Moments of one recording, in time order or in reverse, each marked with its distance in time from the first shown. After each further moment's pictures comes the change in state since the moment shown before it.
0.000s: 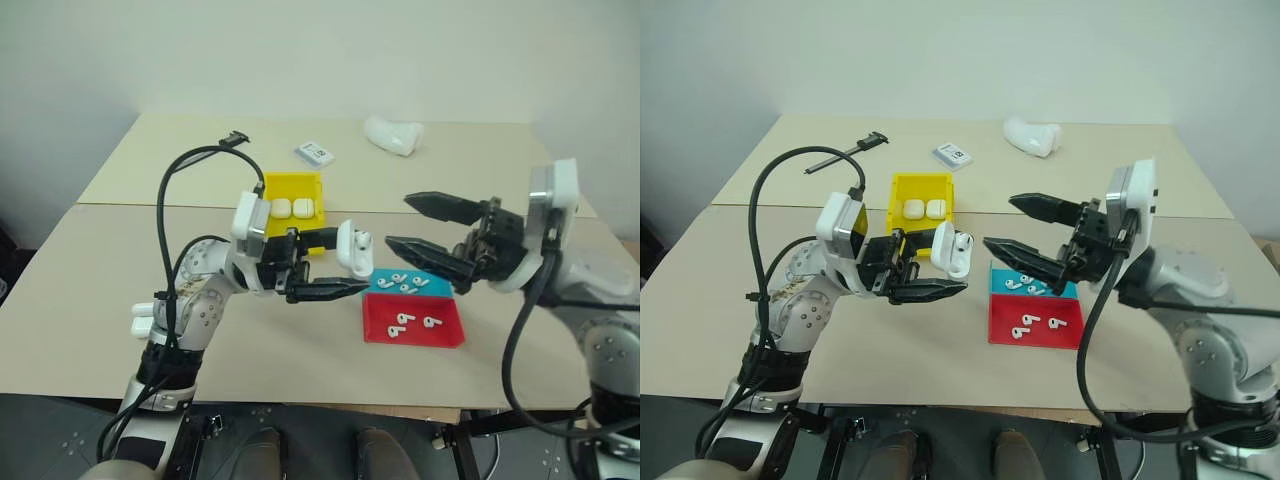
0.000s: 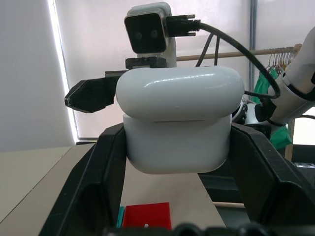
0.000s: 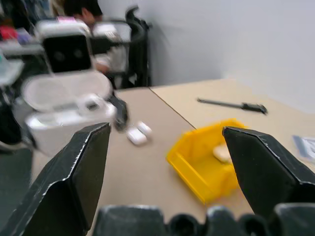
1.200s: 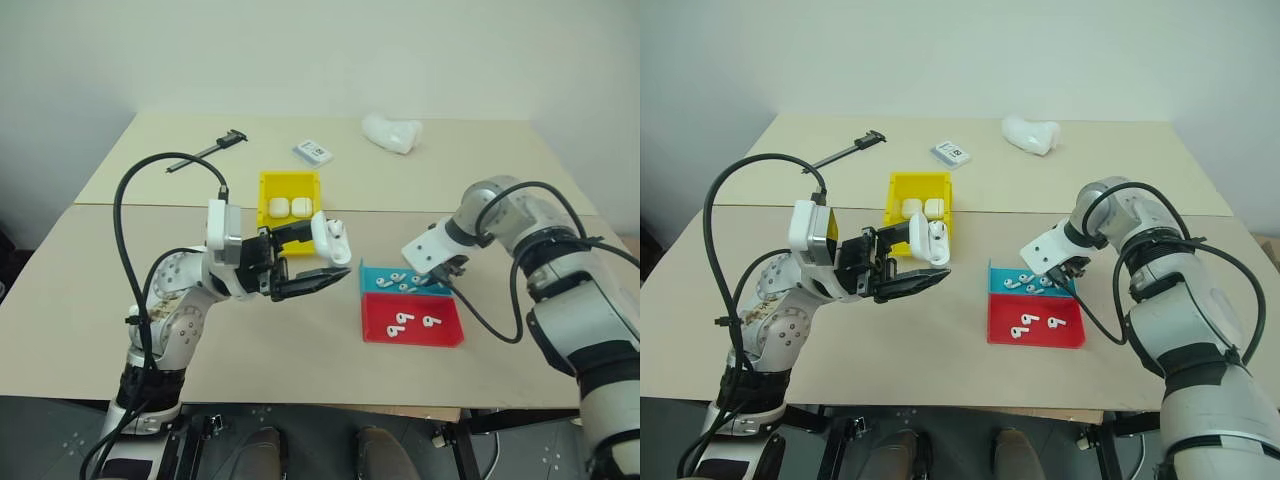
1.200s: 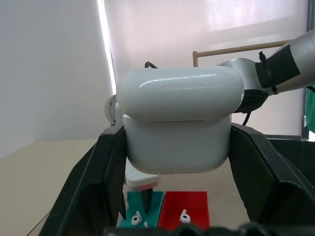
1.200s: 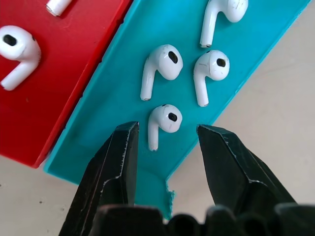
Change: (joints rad) left arm 0.119 0.034 0.067 -0.112 0.034 -0.052 0.132; right arm -0.810 0.217 0.834 1.546 -1.318 -1.238 0.564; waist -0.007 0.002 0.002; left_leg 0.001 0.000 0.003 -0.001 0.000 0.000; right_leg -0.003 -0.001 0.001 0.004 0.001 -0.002
